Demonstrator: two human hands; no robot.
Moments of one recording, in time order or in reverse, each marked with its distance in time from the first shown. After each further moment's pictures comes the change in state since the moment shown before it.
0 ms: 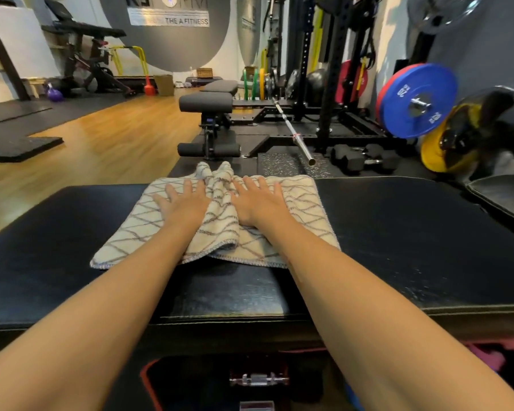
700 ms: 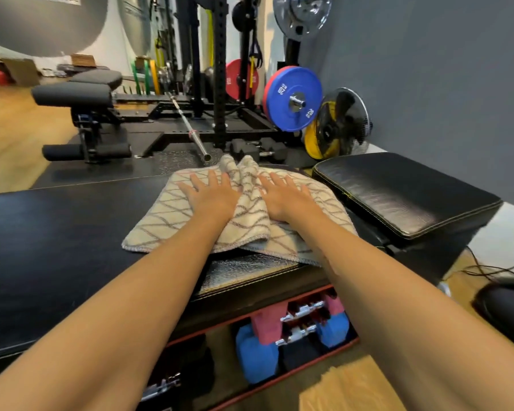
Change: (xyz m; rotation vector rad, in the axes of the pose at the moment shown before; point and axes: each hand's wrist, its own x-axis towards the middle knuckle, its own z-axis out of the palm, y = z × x) left_hand -0.078 0.265 0.001 -0.085 -0.007 0.409; right_hand -0.126 0.255 -0.039 0.013 0.047 0.433
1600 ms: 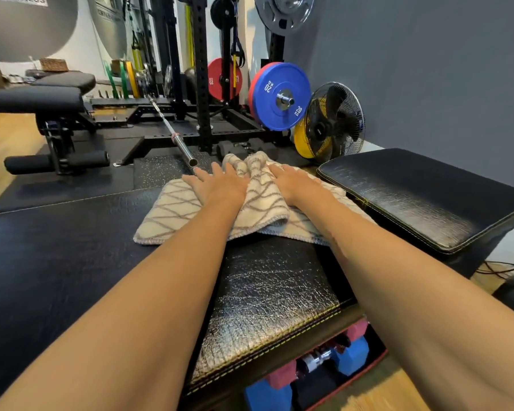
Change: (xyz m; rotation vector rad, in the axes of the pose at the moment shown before) left_hand 0.078 0.030 0.001 0.012 0.072 0.008; right_hand 0.099 0.032 -0.003 0.059 -0.007 0.065
